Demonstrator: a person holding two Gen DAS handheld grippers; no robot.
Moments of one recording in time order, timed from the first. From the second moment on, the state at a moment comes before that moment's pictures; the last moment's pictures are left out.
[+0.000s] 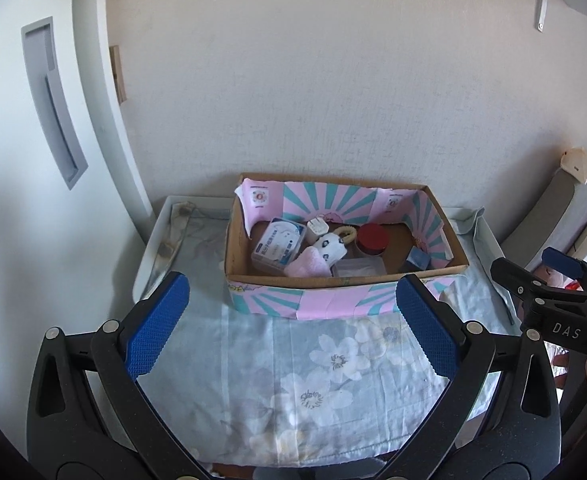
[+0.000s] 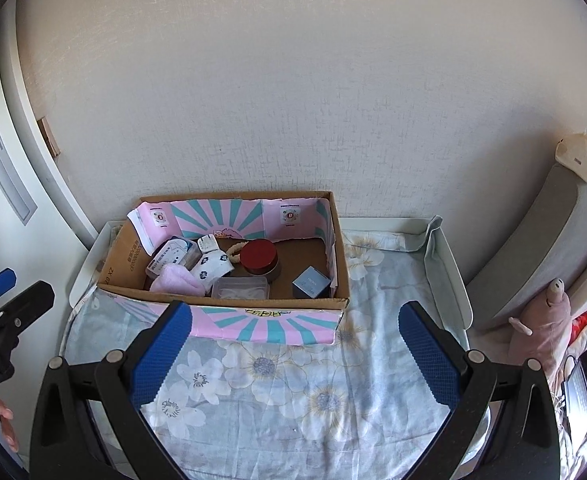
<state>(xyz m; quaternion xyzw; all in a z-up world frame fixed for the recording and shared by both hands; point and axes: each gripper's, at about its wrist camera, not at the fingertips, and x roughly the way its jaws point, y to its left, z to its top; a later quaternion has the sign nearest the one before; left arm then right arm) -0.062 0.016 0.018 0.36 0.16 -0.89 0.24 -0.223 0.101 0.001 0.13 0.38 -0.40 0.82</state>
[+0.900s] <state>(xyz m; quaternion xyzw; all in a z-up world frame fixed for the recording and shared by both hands) -0.059 0.019 0.022 0.35 0.16 -0.89 0.25 -0.227 0.101 0.006 0.13 0.38 -0.40 0.82</state>
